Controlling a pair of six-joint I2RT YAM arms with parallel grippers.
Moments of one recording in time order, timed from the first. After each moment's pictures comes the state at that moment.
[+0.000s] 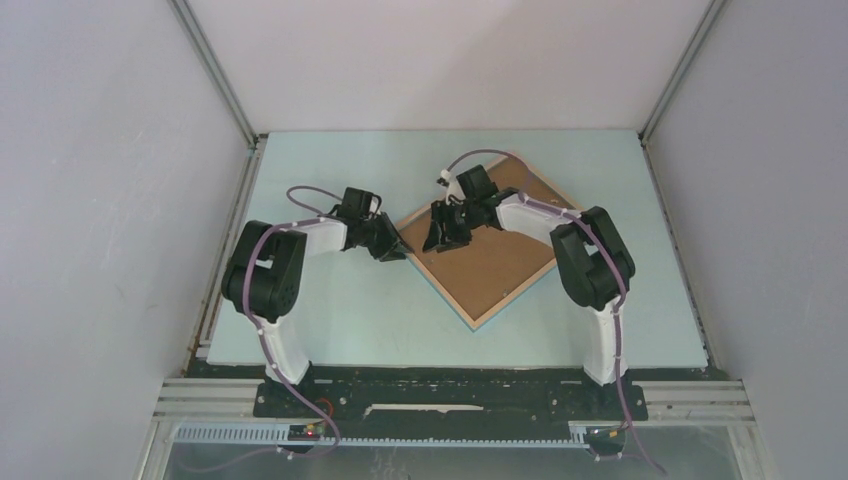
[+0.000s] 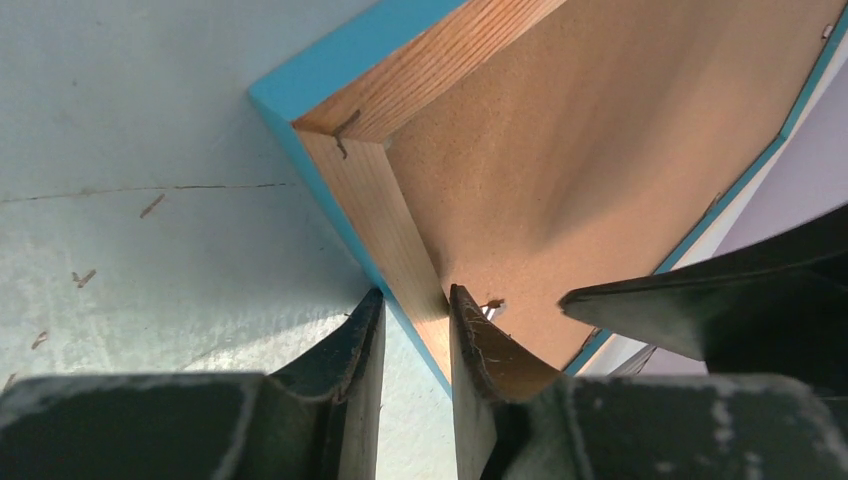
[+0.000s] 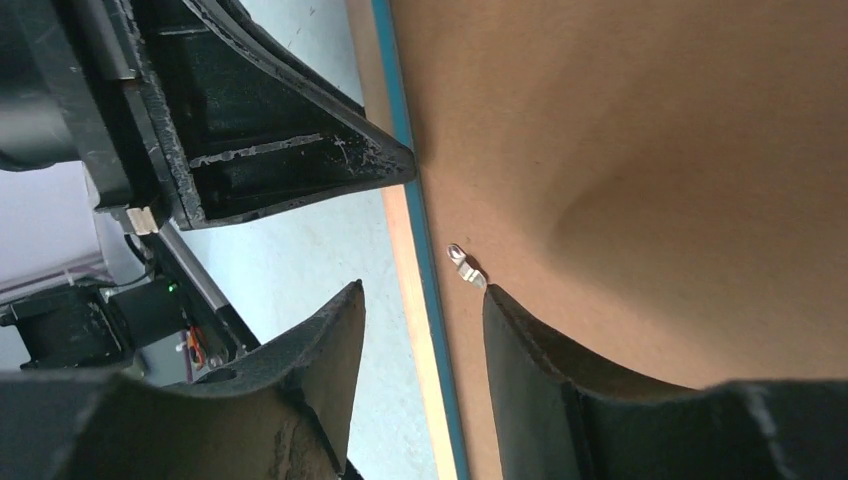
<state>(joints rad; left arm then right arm) -0.30 1.86 1.01 -0.15 0.41 -0.84 0.54 2.03 1.43 -0.32 -0.56 0.43</state>
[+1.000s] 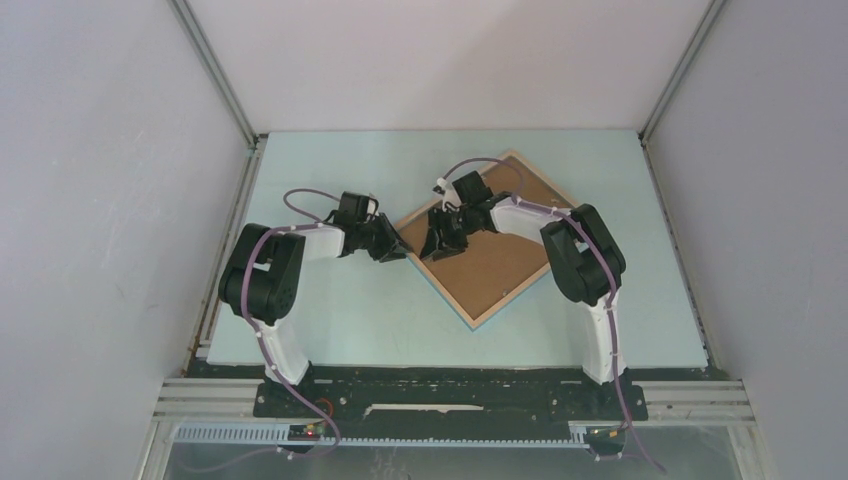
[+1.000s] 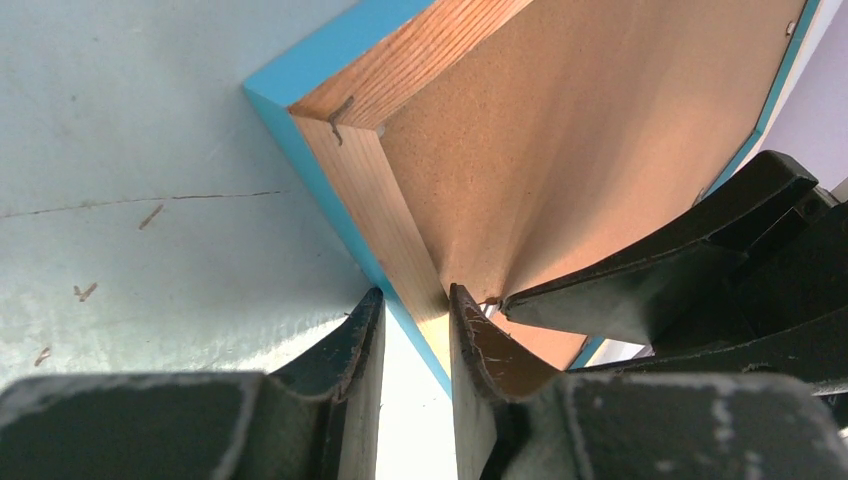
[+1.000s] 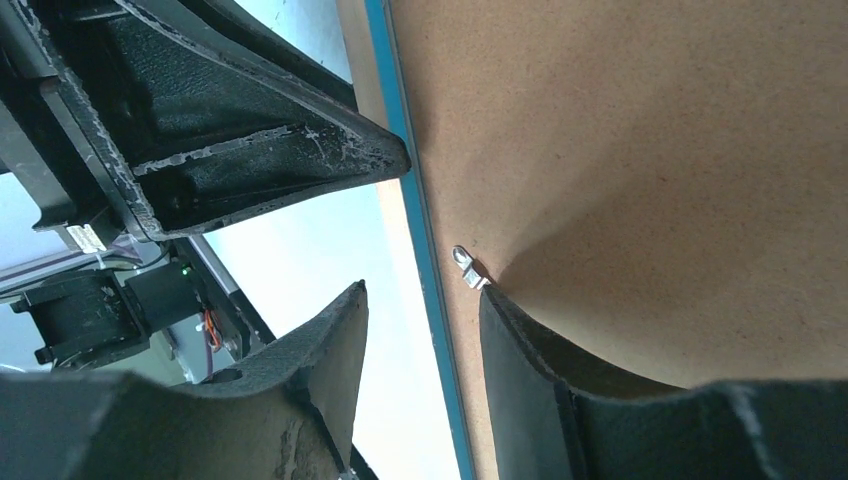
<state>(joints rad) -0.29 1.83 0.93 0.00 0.43 -0.84 0.55 2.12 1.46 -0.31 -0.64 0.45</state>
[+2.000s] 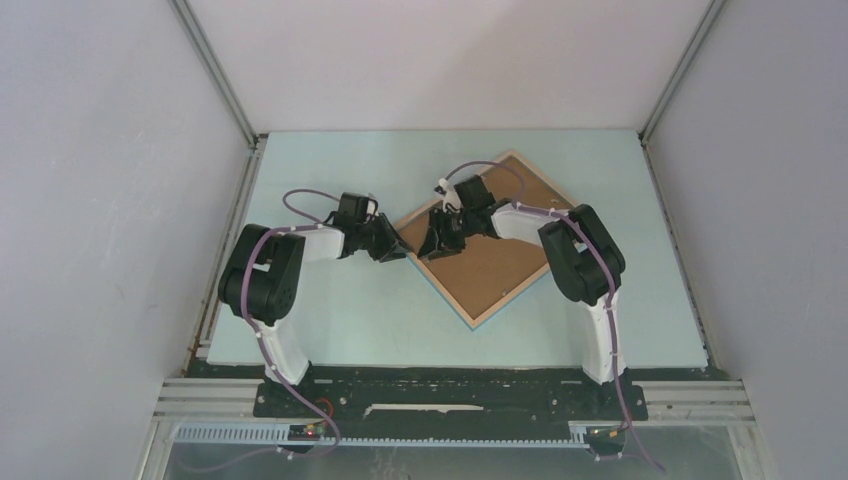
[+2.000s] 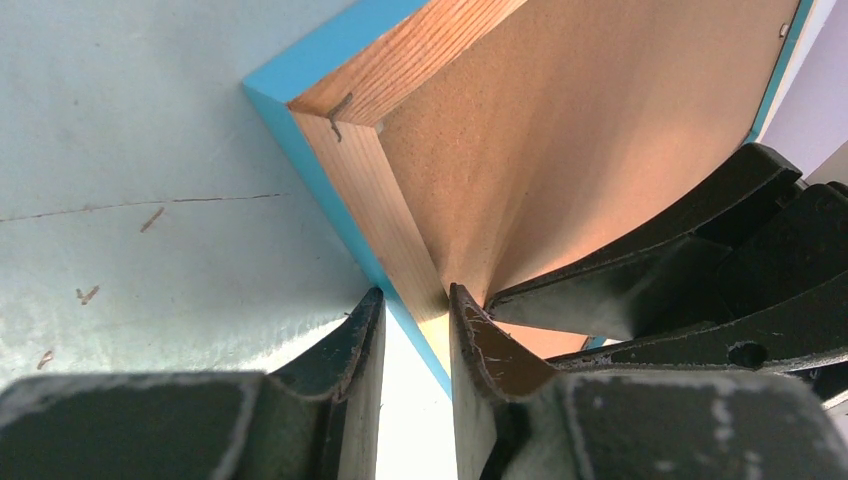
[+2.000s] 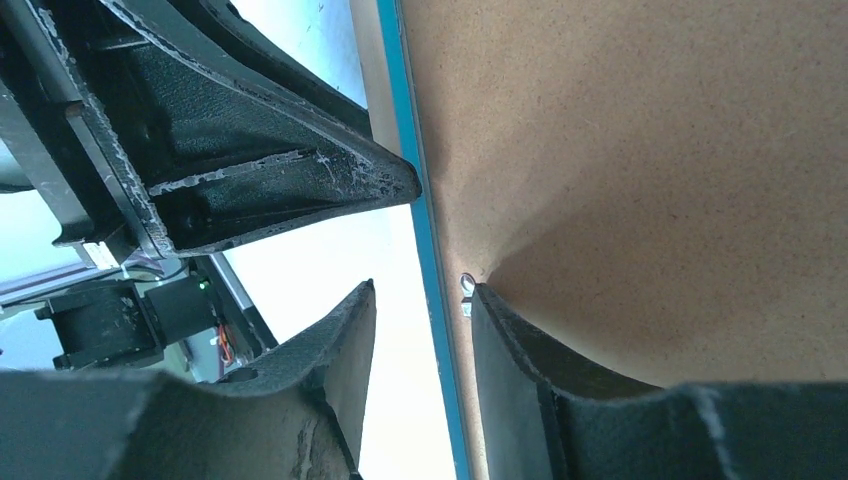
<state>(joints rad) -0.29 1.83 0.91 0.03 0.42 -0.84 0.56 2.13 1.40 -0.17 -0.67 0.51</state>
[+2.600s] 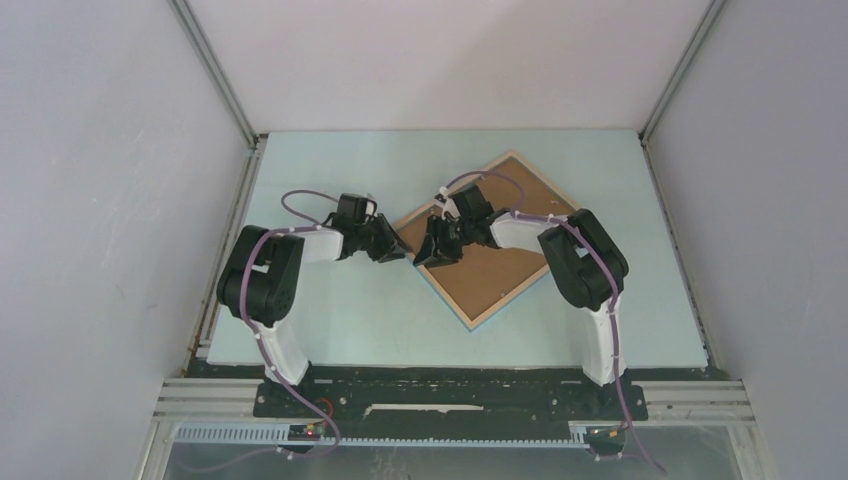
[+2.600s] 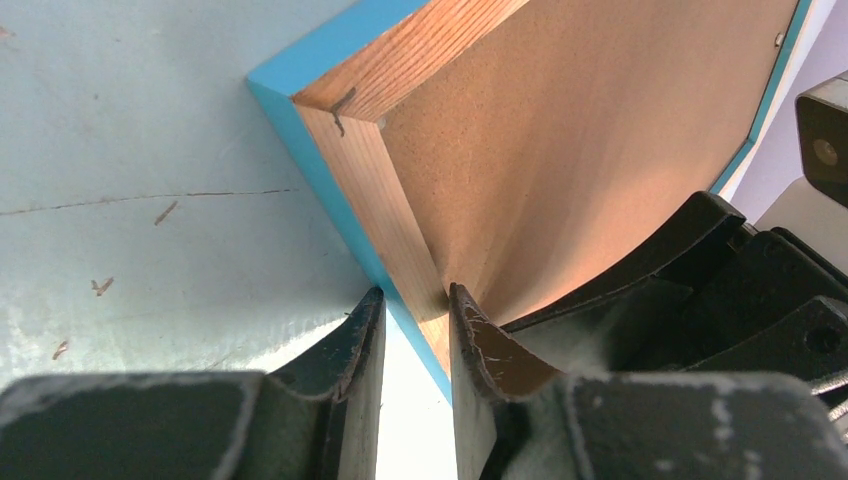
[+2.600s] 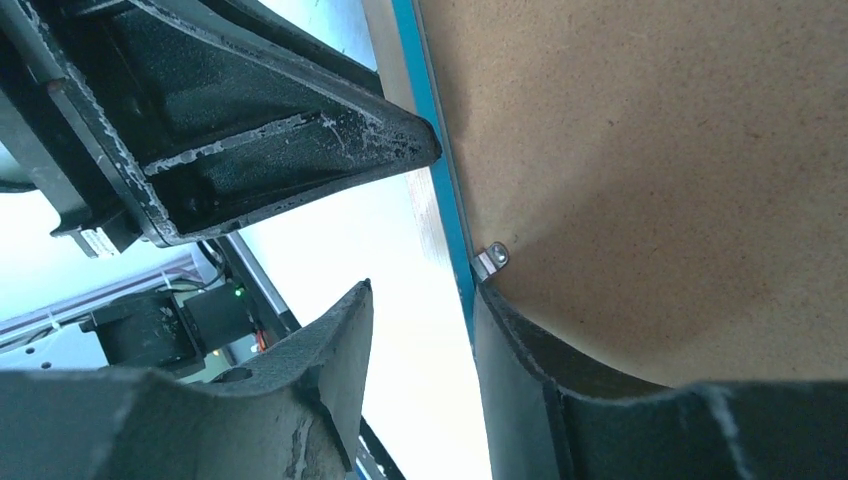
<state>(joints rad) -0.29 1.82 0.90 0.04 0.42 -0.84 0.60 2.09 1.30 -0.07 -0.65 0.67</state>
